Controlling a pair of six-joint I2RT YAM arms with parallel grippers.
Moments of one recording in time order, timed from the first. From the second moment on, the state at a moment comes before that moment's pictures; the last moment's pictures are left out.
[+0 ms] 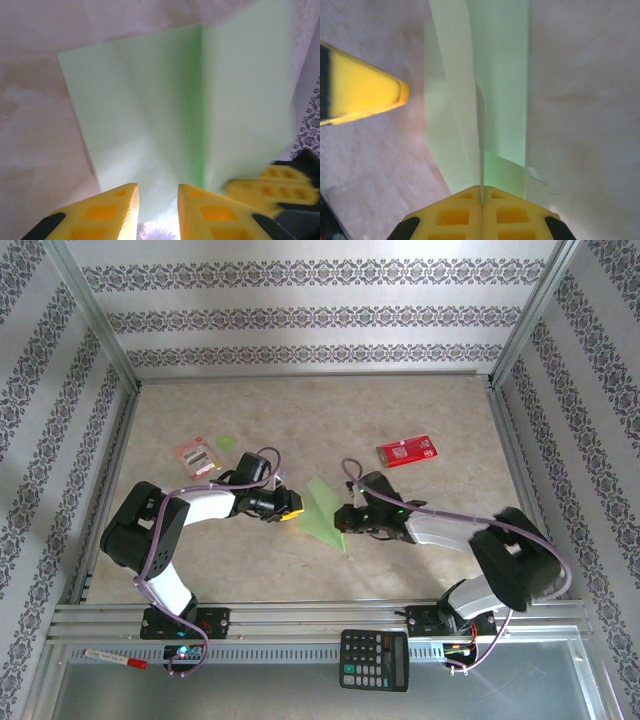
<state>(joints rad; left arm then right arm) -0.41 1.68 0.77 -0.05 0.65 -0.82 0.61 1.42 0.59 -0.02 -0.36 0.66</state>
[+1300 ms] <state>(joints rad) -0.03 1.45 0.82 -0.30 0.58 -0.75 1.15 2.01 1.34 -1.07 0.65 0.78</state>
